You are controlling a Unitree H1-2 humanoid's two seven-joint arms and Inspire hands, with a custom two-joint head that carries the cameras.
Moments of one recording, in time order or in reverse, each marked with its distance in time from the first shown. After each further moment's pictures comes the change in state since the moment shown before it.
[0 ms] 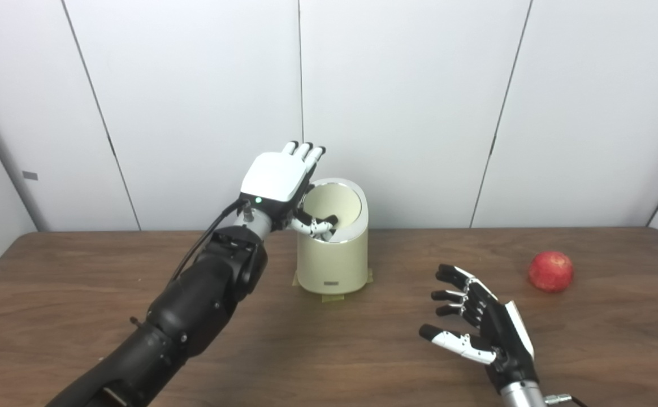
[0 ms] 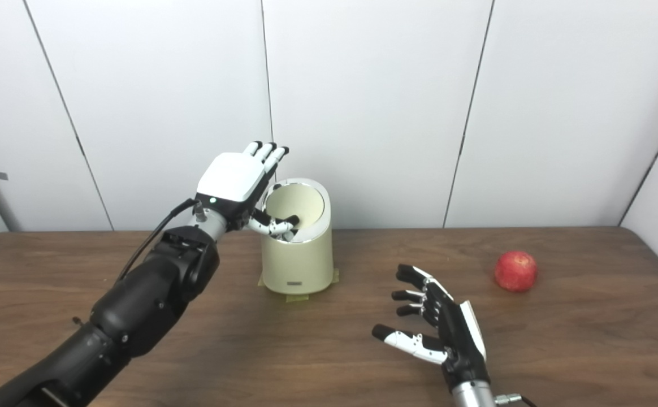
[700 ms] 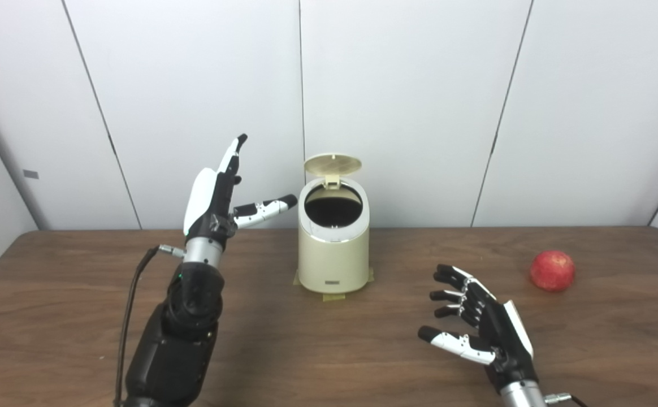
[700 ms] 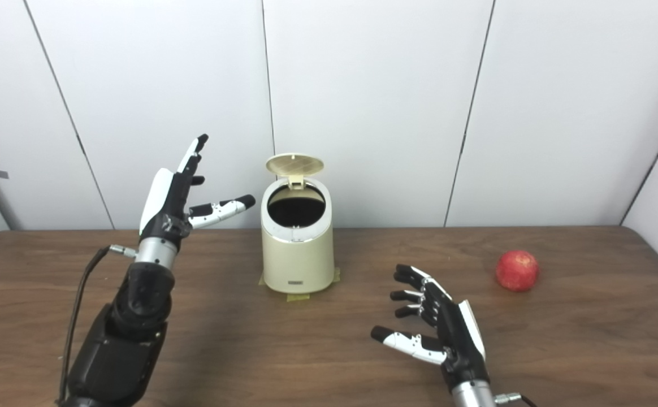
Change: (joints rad) left arm 0.268 -0.153 0.498 -0.216 -0.589 -0.134 0.151; right arm 0.001 -0.006 0.004 0.000 0.008 0.000 0.015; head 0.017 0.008
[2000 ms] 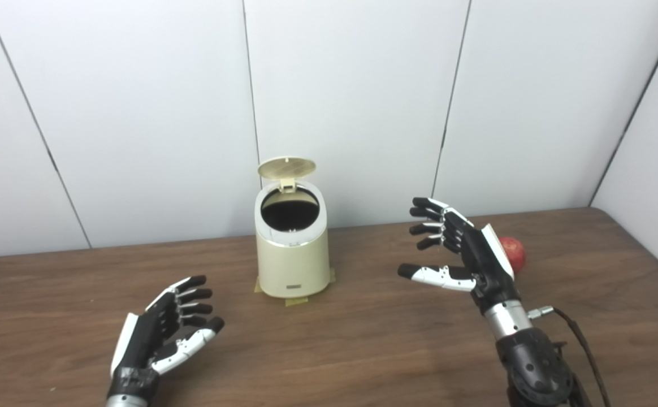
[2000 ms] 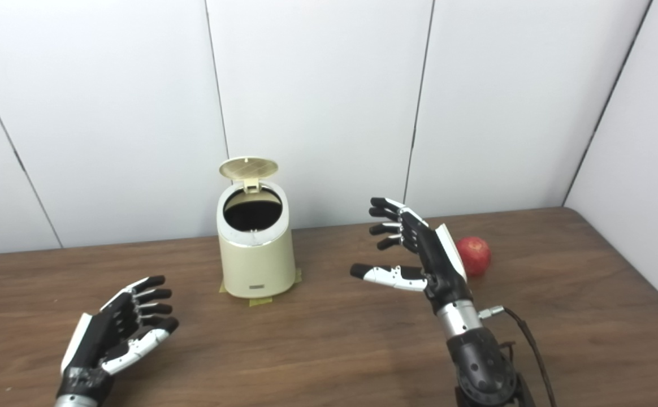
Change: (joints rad) left arm 0.385 0.022 0.067 -0.050 -0.338 -0.262 -0.216; right arm -0.156 -0.116 -0.071 -0.087 -0.073 0.083 -0.013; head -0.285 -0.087
